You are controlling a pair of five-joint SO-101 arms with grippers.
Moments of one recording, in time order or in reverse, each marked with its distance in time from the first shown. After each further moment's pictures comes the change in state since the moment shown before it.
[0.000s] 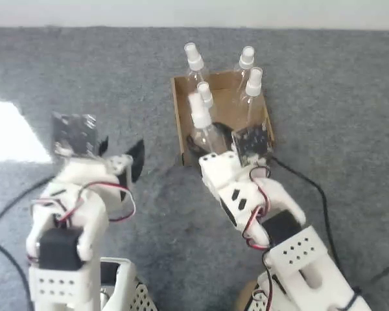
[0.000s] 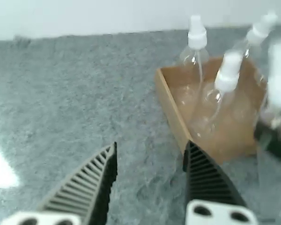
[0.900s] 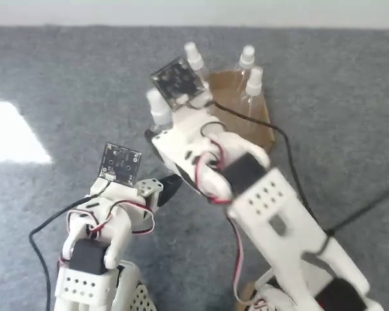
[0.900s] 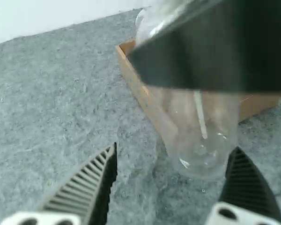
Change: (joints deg) left arm 8.4 -15.9 30.2 -15.5 -4.9; right arm -9.6 32.0 -46.6 31.9 3.4
